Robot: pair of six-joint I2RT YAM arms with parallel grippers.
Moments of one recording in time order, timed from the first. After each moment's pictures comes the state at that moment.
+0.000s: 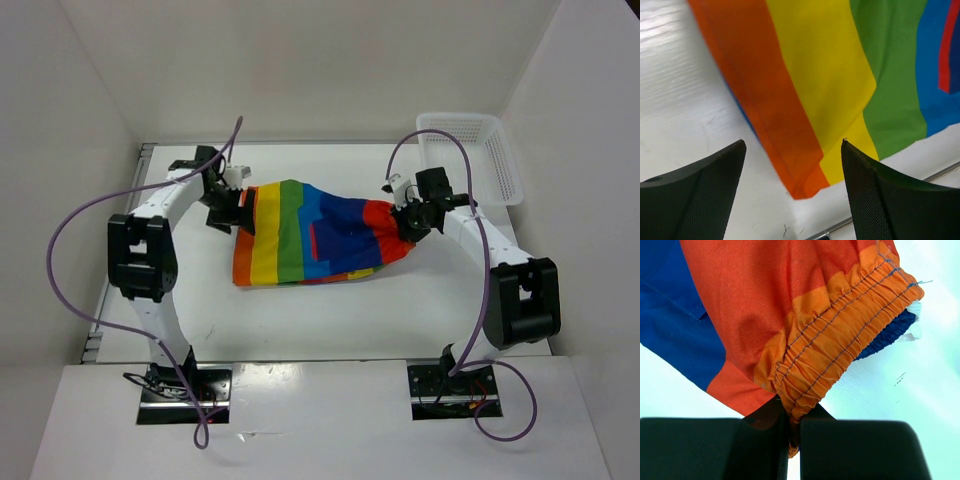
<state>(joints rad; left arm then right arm) -0.06 1.90 1.55 -0.92 0.37 0.07 0.17 1.53 1.10 -0.59 -0.25 -0.43</state>
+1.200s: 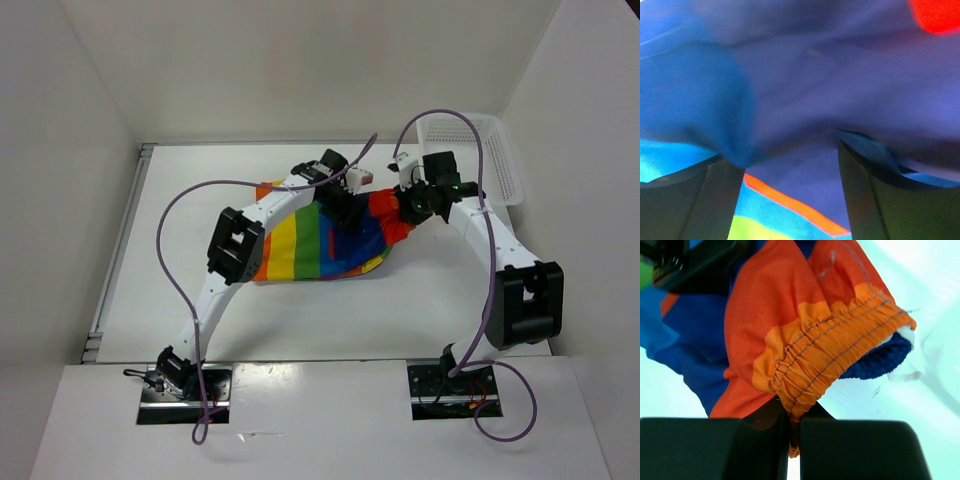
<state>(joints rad) -0.57 2.52 2.26 -0.79 0.42 0.07 0.16 1.52 1.21 -0.59 -0.27 -0.36</state>
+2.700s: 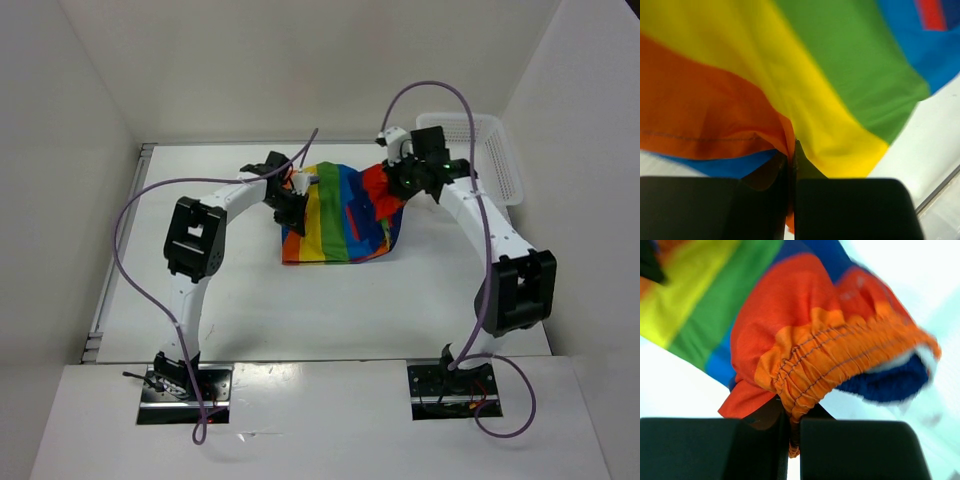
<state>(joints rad) -0.34 2.26 1.79 -0.75 0.52 0.07 0.19 1.60 1.45 -0.64 -0.22 -0.35</state>
